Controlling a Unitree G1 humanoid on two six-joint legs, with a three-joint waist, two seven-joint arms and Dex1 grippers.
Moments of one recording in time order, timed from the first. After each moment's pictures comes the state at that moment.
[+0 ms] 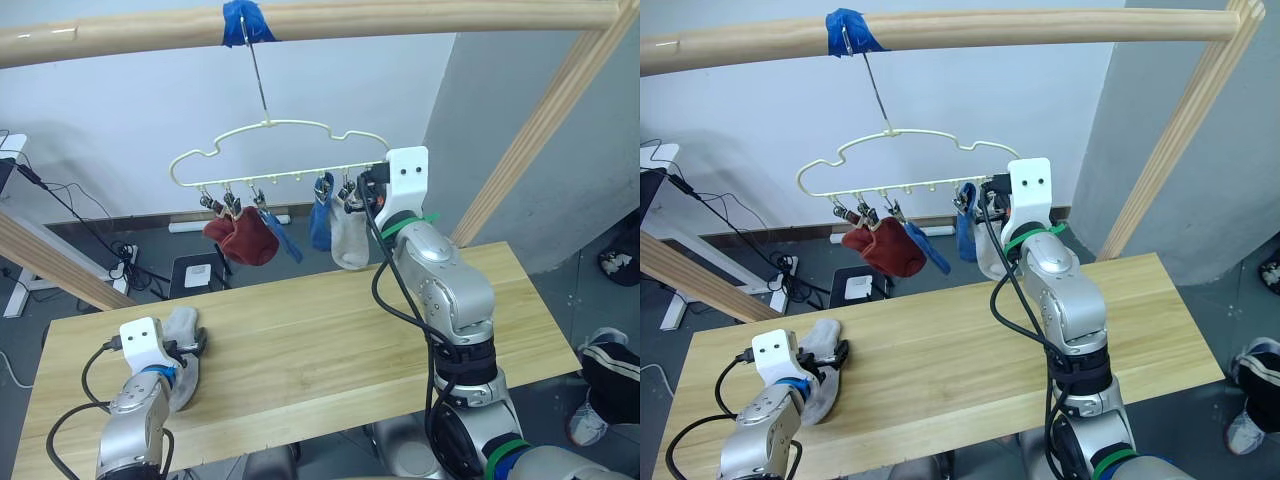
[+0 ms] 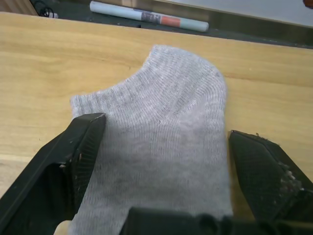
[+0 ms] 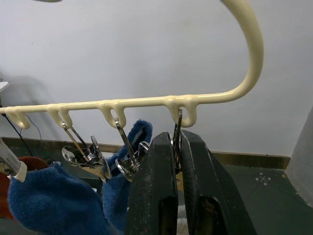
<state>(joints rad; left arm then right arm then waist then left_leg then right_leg) 0.04 0.33 0.36 0.16 -0.20 0.36 -0.16 -0.65 0.12 0.08 -0.25 0.10 0.79 0.00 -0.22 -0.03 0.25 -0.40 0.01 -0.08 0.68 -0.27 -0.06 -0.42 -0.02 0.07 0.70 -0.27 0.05</state>
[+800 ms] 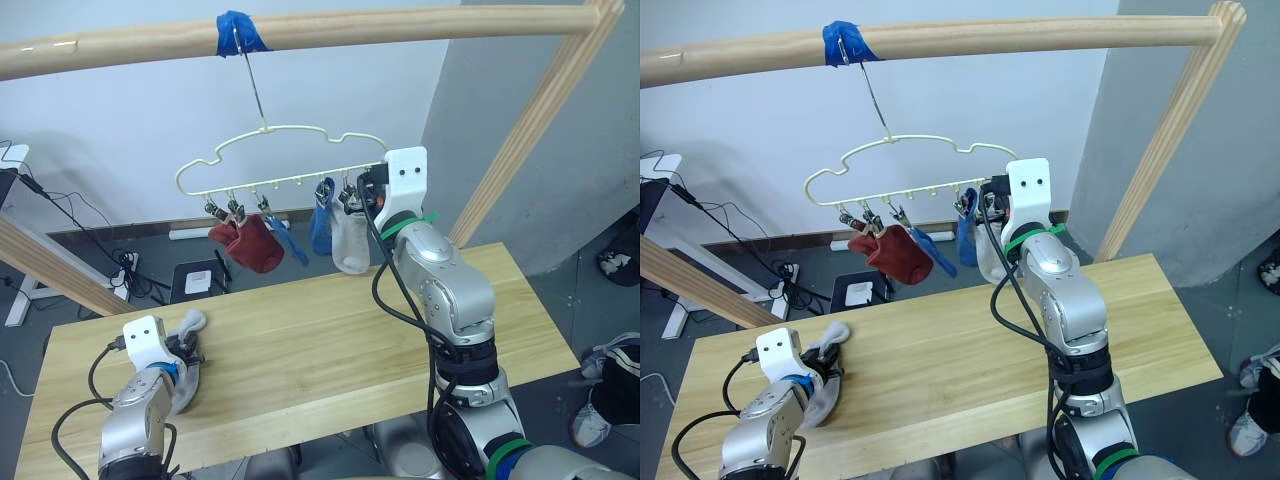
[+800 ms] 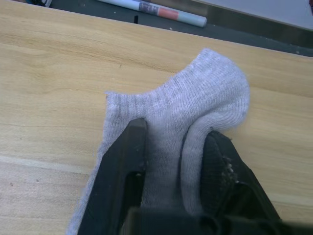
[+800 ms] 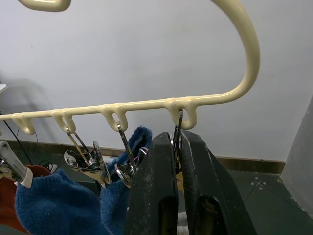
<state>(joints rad) 0.02 0.34 0.32 0.19 -0.23 0.40 -0.23 -0.65 0.10 0.09 -0.25 0.10 0.79 0.00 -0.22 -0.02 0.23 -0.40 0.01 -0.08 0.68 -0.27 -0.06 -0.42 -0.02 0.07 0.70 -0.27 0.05</state>
